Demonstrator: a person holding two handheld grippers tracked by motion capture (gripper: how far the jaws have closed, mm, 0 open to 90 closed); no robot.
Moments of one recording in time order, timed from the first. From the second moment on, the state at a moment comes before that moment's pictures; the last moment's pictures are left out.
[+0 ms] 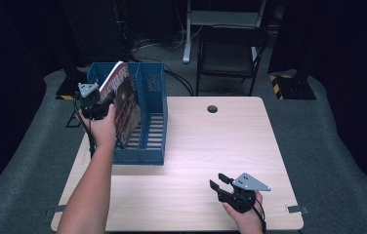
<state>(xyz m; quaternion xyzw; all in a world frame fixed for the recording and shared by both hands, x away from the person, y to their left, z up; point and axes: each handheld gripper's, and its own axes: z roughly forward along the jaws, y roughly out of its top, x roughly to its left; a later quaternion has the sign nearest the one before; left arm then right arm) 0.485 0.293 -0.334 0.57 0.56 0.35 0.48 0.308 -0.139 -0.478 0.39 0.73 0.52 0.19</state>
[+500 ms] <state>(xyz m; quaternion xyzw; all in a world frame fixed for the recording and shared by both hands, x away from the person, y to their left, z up) 0.481 0.290 -0.359 0.57 0.57 0.37 0.46 0.308 -0.140 -0.480 0.39 0.73 0.52 0.19</state>
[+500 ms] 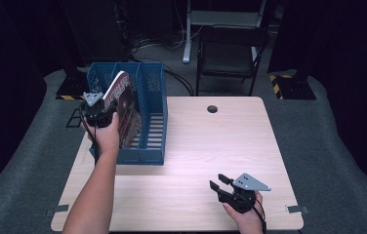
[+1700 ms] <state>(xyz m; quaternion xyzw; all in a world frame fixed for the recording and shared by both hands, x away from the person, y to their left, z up) 0.469 0.302 -0.349 0.58 0.58 0.34 0.46 0.310 -0.138 -0.483 0.40 0.73 0.52 0.17</state>
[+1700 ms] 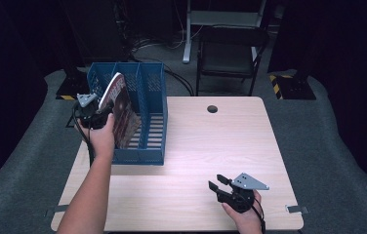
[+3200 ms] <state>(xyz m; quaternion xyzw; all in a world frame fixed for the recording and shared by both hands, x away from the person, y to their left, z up) 0.482 0.315 -0.305 0.68 0.58 0.26 0.37 0.313 -0.139 -0.488 0.40 0.74 0.51 0.16</state>
